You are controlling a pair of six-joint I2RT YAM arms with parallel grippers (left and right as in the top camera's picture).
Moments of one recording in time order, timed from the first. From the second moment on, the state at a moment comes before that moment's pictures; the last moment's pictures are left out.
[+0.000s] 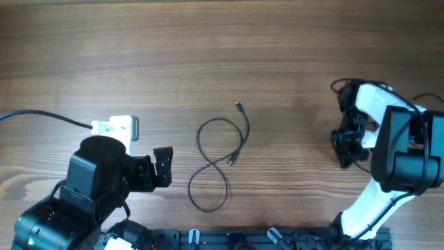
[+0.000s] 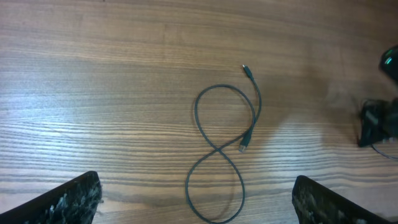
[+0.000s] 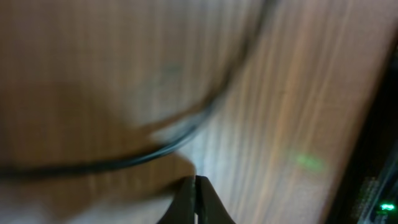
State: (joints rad) left arm -0.45 0.79 1.24 -1.29 -0.08 -0.44; right arm -0.13 1.98 1.09 -1.20 0.18 1.39
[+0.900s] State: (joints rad) left arm -0.45 0.79 1.24 -1.30 -0.08 -0.44; right arm -0.58 1.93 0.91 0.16 0.29 0.69
